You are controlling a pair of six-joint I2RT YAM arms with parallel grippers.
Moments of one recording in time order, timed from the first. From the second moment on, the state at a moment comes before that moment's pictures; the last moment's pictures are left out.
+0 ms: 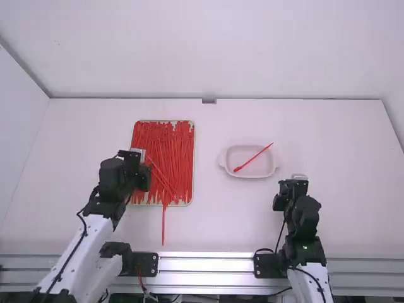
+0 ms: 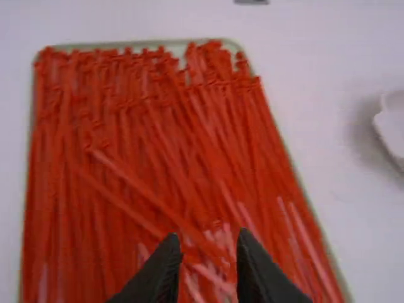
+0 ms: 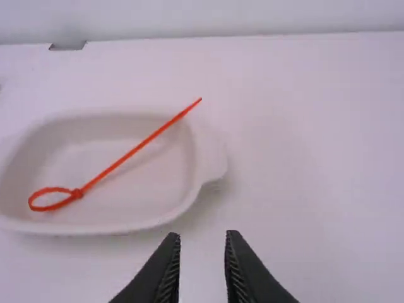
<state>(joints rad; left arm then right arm) 0.00 0.86 0.35 -0.11 0.20 0.00 0.00 0.32 0.01 -0.10 -0.02 0.00</state>
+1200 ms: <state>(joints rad) 0.00 0.22 0.01 -0.10 0.00 0.00 0.00 0.01 0.01 -0.10 -0.02 0.00</state>
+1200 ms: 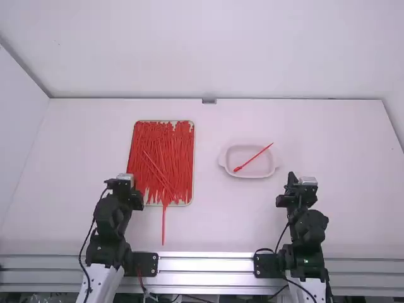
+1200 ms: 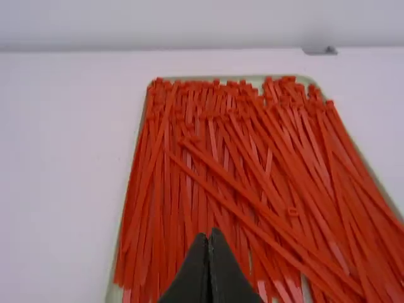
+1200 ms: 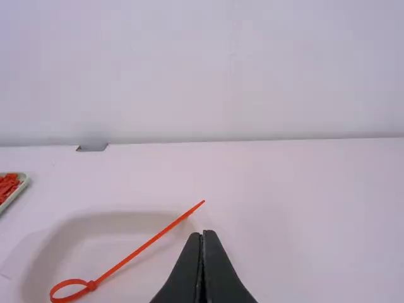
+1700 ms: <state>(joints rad) 0.00 0.05 0.01 -0.10 0.00 0.00 0.00 0.01 0.01 -0.10 -0.02 0.00</state>
